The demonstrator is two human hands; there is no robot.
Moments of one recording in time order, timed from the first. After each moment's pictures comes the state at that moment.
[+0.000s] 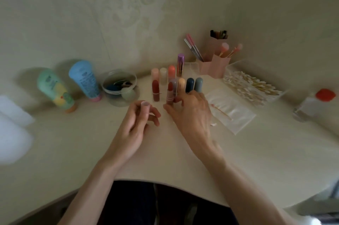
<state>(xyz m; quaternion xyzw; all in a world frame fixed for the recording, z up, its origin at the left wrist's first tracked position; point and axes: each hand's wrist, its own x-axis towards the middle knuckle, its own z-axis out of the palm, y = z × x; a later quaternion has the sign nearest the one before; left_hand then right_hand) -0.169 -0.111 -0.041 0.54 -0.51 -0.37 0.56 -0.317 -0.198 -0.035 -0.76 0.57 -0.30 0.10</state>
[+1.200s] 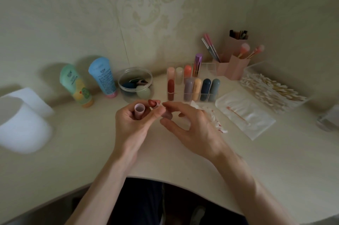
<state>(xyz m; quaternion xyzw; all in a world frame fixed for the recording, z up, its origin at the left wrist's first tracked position) -0.164 -0.110 -0.027 0.54 -0.32 -0.34 0.70 -0.321 -0.175 -0.033 -0.84 0.31 -0.34 0.29</state>
